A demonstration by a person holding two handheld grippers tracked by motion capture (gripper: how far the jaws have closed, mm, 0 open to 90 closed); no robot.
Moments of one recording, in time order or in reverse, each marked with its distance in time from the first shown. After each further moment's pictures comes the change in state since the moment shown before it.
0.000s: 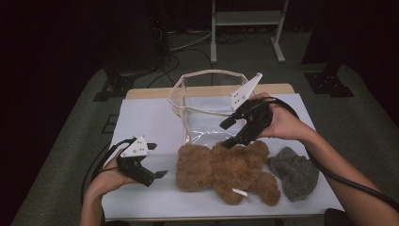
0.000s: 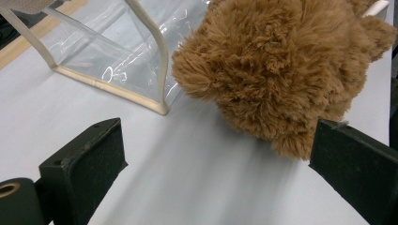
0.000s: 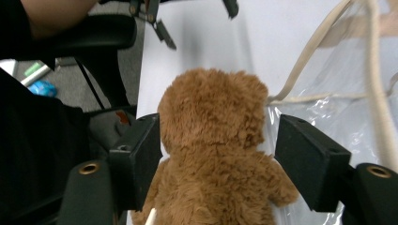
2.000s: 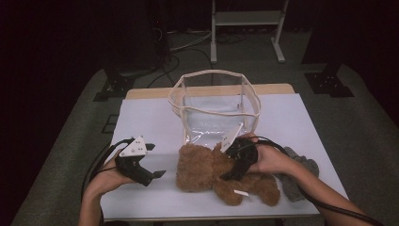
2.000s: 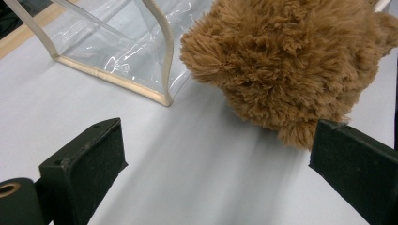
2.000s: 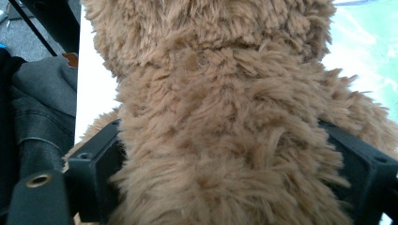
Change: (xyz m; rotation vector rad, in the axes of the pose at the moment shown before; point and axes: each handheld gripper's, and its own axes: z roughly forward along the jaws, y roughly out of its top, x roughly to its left) left arm 0.004 -0.006 0.000 0.017 0.002 -0.016; right arm 0.007 -0.077 0.106 0.159 -0.075 0.037
